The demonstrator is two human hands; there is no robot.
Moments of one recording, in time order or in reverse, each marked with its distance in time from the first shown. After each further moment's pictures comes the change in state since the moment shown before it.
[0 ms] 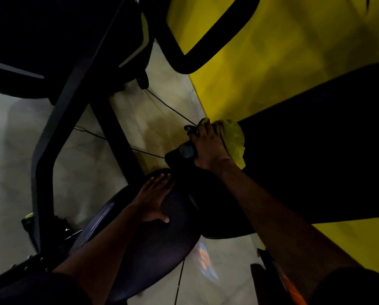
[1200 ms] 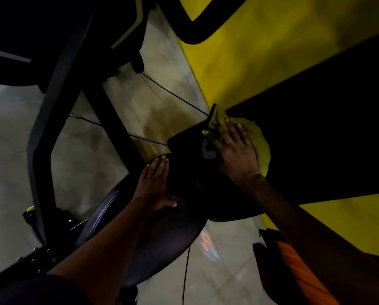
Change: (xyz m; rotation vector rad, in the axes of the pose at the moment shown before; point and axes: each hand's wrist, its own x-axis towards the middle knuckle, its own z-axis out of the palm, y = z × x) left_hand -0.012 0.009 -0.001 -0.039 0.081 -0.210; right_hand -0.075 0.010 0.055 -0.043 0.327 0.006
